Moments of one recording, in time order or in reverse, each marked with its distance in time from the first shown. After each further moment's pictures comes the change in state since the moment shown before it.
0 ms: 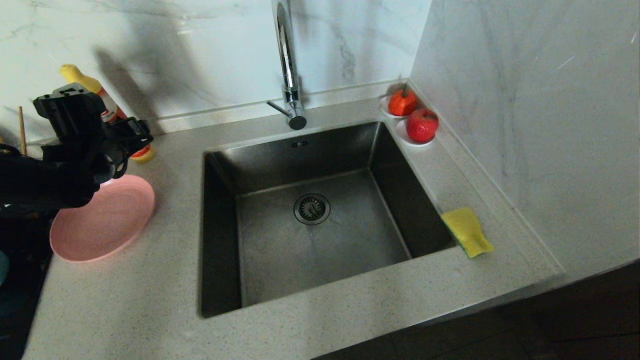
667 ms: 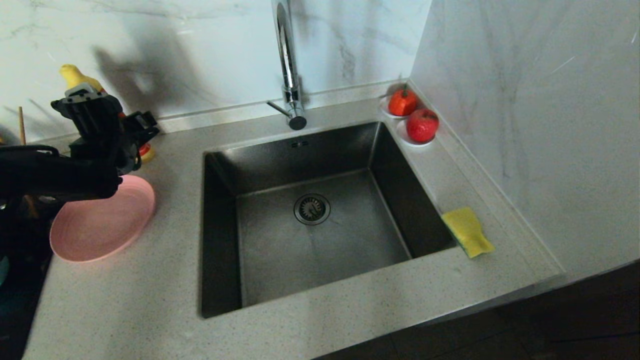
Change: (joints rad) left arm 0.013 0.184 -0.246 -0.033 0.047 -0.021; right arm 0.000 0.000 0.000 0.000 0.000 0.000
